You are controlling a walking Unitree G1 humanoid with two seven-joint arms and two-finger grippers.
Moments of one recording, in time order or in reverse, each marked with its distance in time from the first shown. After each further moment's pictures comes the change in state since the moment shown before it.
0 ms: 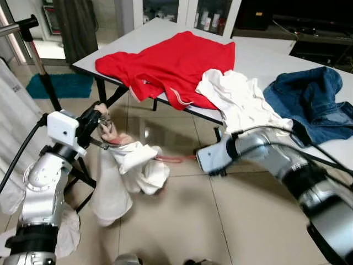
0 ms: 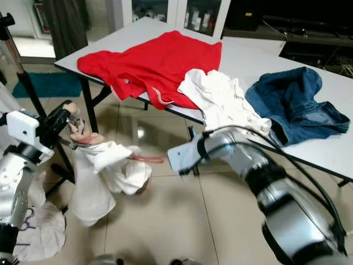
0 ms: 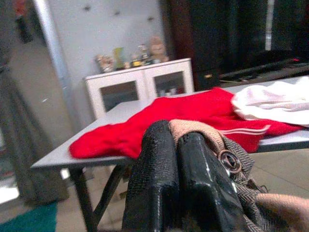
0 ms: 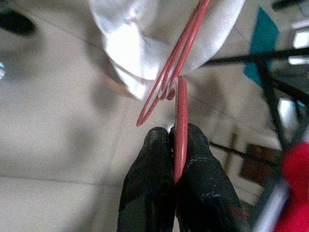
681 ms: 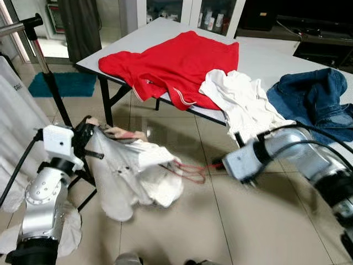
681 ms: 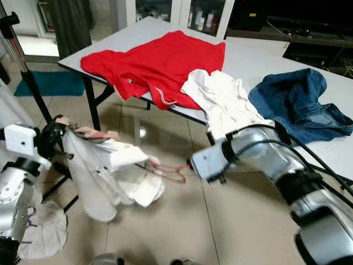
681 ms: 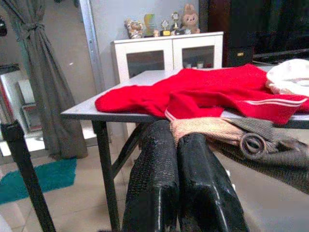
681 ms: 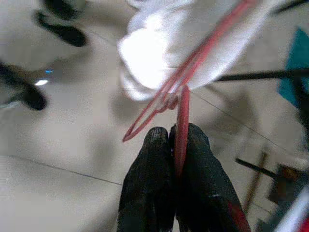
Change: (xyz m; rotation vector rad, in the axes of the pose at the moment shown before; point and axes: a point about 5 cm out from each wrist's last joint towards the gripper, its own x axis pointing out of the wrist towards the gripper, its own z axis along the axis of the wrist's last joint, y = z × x) left arm -0.018 -0.003 -0.019 -0.052 0.107 0.103; right arm -0.053 0.019 -0.012 -0.027 -0.045 0.203
